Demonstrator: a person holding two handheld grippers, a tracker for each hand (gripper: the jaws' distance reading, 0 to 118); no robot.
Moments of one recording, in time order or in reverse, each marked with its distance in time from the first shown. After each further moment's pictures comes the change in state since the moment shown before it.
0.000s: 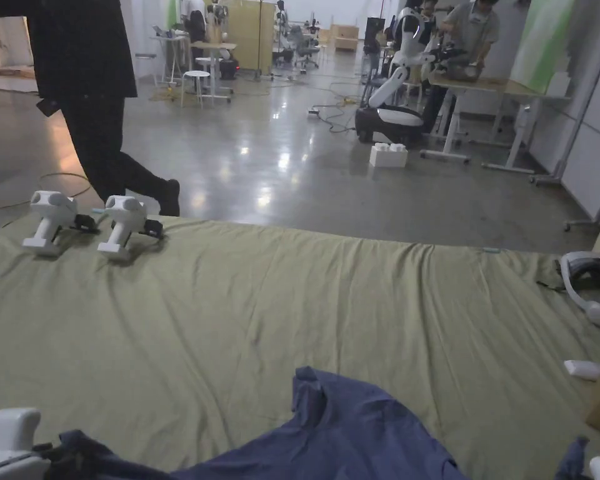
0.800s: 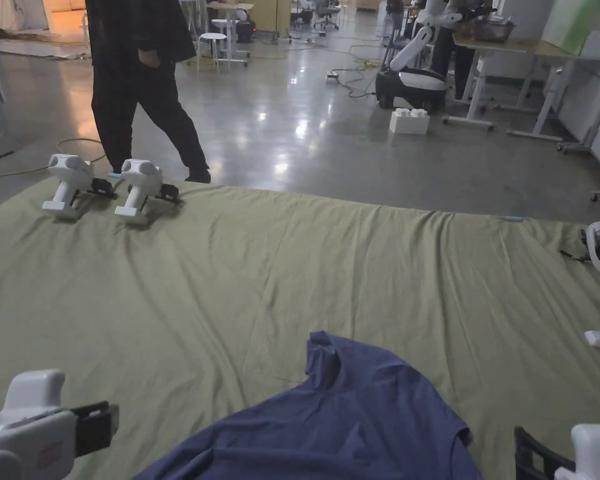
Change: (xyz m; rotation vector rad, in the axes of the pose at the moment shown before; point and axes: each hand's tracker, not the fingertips) left arm 0.005 0.013 -0.025 0.040 0.083 0.084; right arm -0.039 0.013 0.019 0.211 0.038 0.009
